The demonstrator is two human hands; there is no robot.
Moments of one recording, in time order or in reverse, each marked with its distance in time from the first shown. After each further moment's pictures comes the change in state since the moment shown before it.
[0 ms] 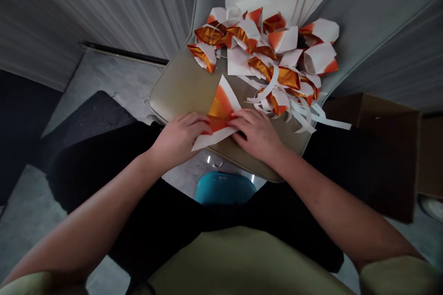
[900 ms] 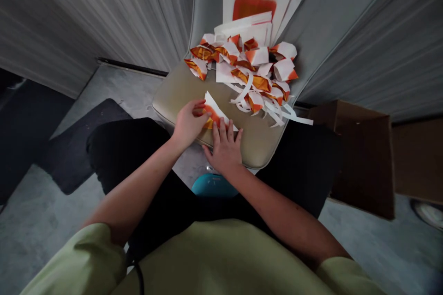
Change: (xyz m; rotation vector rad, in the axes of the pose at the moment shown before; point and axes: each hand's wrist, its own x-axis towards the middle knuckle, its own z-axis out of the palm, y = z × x) left_hand 0.048 0.024 0.046 -0.493 0.446 -0.708; right_hand -0.039 -0.075 0.053 -0.153 -0.022 0.370
